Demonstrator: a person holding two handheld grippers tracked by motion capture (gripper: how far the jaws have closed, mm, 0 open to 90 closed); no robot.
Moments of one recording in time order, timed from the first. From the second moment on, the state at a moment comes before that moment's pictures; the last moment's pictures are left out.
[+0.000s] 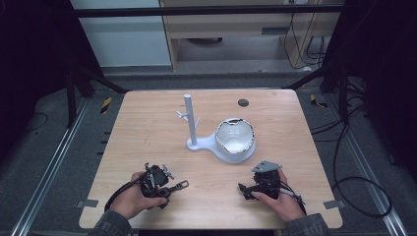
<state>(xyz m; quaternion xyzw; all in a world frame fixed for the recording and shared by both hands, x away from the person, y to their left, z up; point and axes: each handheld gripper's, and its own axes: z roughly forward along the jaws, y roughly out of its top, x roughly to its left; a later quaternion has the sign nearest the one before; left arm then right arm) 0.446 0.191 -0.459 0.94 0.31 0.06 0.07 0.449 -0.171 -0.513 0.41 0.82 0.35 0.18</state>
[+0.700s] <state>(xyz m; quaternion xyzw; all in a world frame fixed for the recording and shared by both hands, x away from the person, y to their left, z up) 0.450 0.195 -0.465 0.95 0.31 0.04 0.06 0.449 -0.171 -0.513 0.41 0.82 0.35 0.18</state>
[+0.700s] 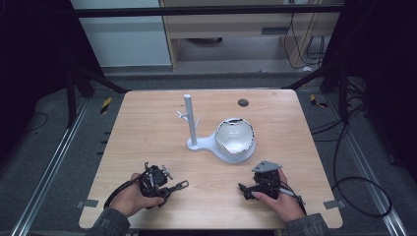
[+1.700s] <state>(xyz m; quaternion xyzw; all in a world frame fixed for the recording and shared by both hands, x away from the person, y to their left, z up) 0.456 0.213 -0.376 0.92 0.33 0.10 0.15 0.449 -0.171 -0.513 0.41 0.82 0.35 0.18</state>
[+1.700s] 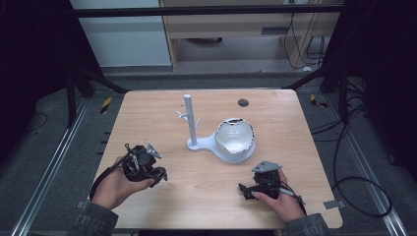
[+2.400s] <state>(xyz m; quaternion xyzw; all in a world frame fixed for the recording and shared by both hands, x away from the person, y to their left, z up) 0.469 0.223 -0.282 0.91 0.33 0.17 0.19 0.449 -0.172 -0.513 0.41 0.82 0.35 0.18</state>
